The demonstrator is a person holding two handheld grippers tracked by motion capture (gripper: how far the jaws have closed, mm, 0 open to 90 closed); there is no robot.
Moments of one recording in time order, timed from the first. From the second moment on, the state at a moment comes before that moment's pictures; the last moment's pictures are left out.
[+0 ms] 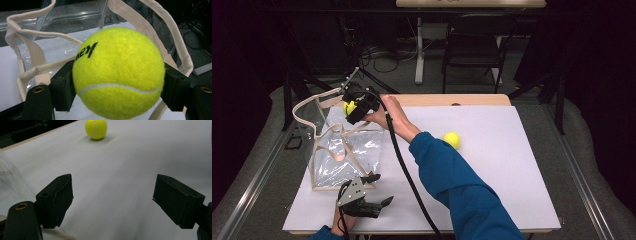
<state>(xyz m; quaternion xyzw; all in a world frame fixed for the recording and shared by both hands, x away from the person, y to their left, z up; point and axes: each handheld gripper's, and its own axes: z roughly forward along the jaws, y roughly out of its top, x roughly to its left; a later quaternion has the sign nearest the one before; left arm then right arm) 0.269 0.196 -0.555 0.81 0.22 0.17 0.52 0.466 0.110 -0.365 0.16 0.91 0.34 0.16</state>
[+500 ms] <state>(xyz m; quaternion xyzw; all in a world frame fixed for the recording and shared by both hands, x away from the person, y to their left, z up) 0.269 0.196 -0.555 0.81 0.22 0.17 0.52 0.466 0.114 -0.370 0.16 0.92 0.33 0.16</state>
